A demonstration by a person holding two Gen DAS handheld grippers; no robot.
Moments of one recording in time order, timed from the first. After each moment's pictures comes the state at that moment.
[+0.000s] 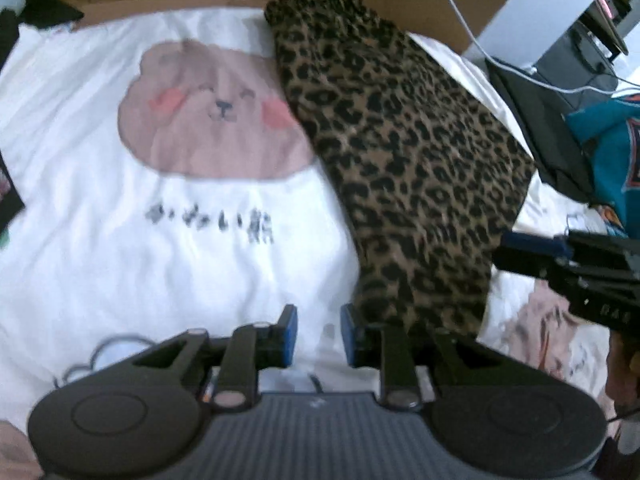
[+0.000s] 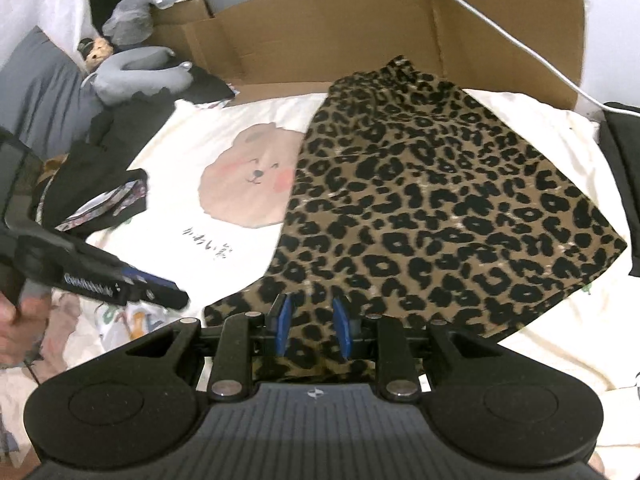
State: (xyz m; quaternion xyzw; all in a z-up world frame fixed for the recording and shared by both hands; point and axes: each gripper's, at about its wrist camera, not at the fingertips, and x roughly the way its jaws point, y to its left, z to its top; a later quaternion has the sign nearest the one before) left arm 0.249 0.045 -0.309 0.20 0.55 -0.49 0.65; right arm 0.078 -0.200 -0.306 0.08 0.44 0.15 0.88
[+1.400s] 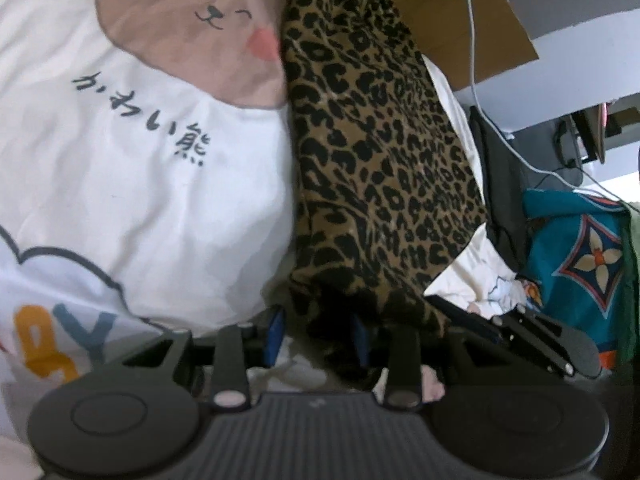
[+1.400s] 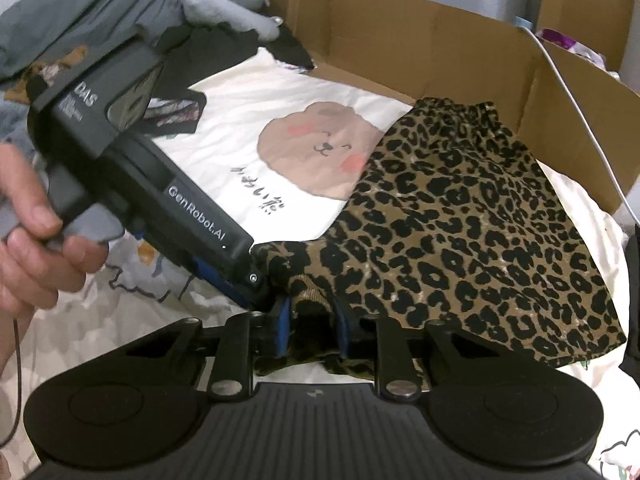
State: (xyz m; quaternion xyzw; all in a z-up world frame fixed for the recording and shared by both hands) left arm 0.246 0.047 -0.357 0.00 0.64 -0.50 0.58; right arm 0.044 -0.144 -0.312 -0.09 0.40 0.19 0.89
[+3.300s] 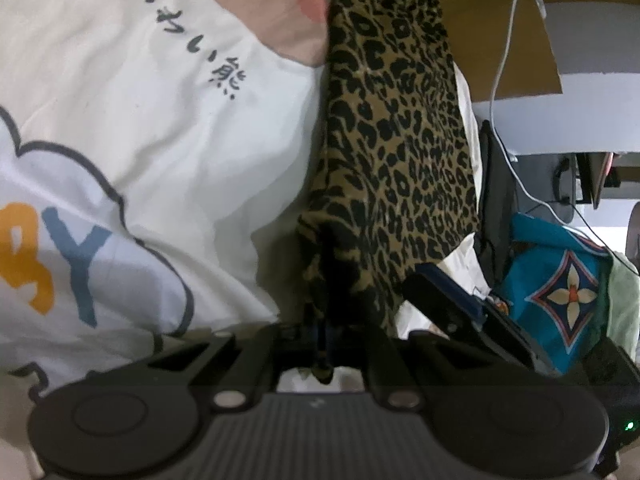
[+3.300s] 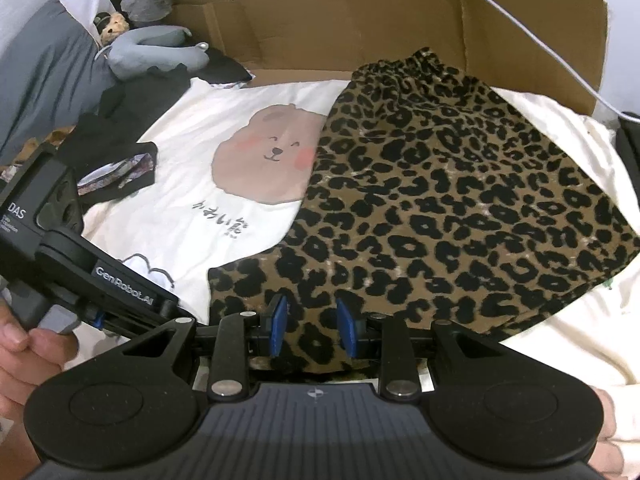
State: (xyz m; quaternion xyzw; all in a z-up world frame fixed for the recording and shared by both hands) left arm 0.245 0.066 -0.373 -0.04 0.71 -0.46 0.52; right arm 0.065 -0.184 -0.326 0.06 0.43 0.12 0.89
